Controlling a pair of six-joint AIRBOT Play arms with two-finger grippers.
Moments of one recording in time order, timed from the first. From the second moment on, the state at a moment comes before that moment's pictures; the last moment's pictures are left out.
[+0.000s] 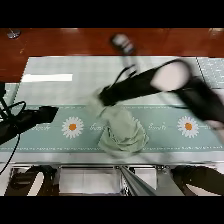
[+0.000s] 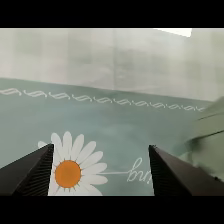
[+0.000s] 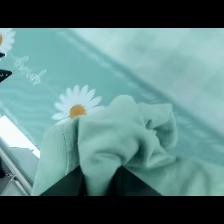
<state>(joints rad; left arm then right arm) 0.09 -0.42 0.50 1.05 -0.93 -1.46 0.69 -1.30 1.35 -1.07 1.00 1.57</state>
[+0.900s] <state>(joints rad) 0.03 -0.85 0.58 0.93 -1.19 -1.37 -0.17 -0.98 0.95 -1.07 1.29 1.46</state>
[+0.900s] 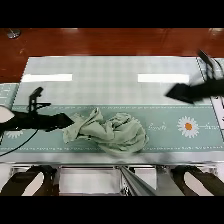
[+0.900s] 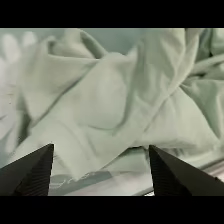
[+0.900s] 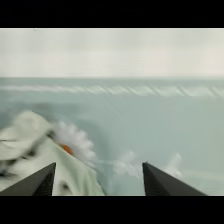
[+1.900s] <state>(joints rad) -0.28 -1.39 0.99 1.05 -1.15 -1.35 -0.15 -0.66 0.29 -0.94 1.26 1.48</state>
